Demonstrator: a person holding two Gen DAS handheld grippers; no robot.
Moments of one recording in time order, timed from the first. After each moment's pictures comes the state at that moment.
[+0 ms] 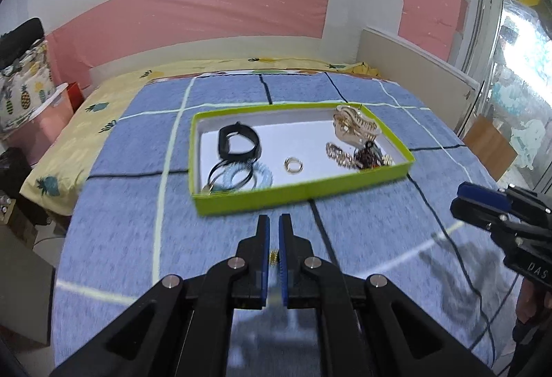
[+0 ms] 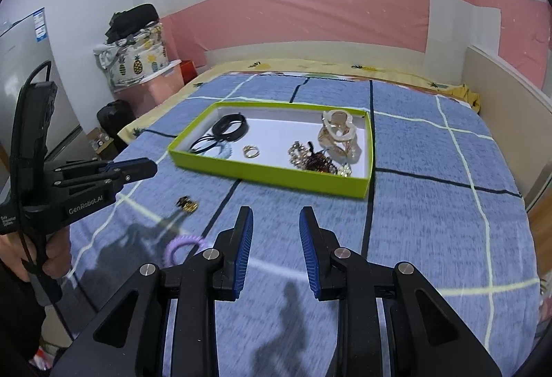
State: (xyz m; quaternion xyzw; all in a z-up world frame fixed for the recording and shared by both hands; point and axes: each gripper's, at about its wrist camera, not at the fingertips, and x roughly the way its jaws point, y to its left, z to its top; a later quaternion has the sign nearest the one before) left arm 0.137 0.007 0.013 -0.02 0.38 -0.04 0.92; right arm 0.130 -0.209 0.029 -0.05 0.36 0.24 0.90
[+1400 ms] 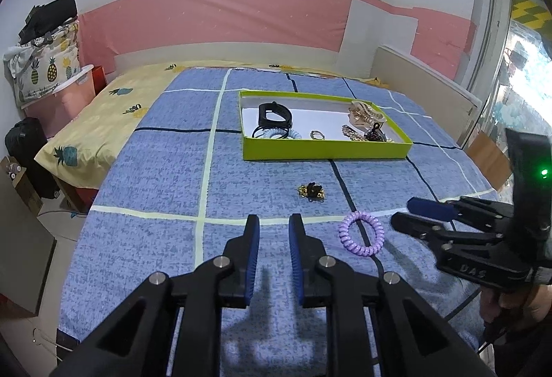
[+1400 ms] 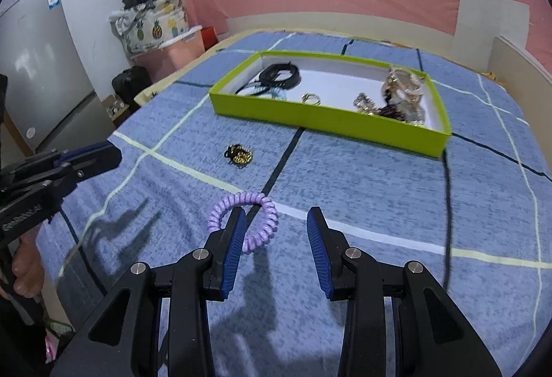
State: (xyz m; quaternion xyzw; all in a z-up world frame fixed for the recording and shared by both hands) left arm 0.057 0.042 0.004 -0.07 0.36 -0.02 0.93; right arm 0.115 -0.146 -0.023 -0.08 0.41 0.27 0.87
